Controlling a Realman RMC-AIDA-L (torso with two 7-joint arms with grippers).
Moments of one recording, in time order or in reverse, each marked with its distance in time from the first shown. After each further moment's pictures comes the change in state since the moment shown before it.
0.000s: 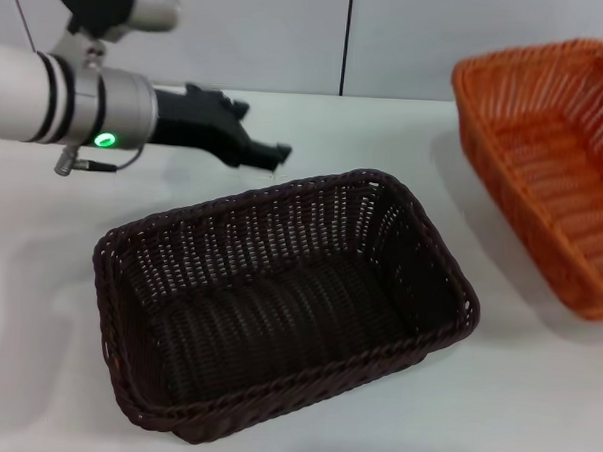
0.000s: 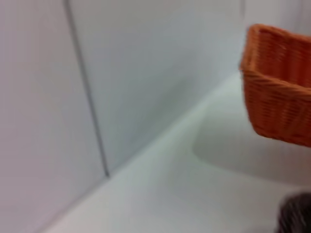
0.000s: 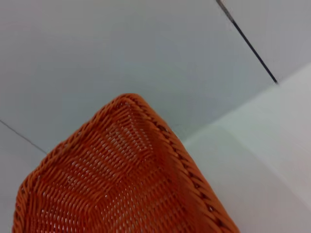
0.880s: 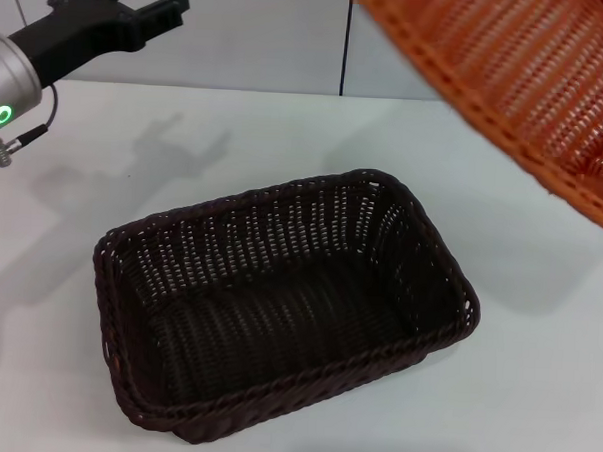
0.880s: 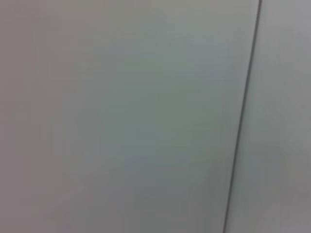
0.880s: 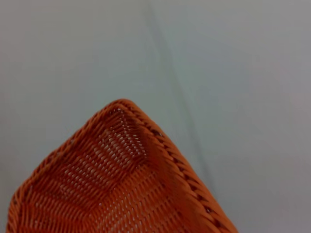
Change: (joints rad) left arm 0.272 -0.005 -0.001 0.021 -0.910 0.334 0.481; right arm 0.181 -0.086 -0.044 -0.095 0.294 -0.288 -0.307
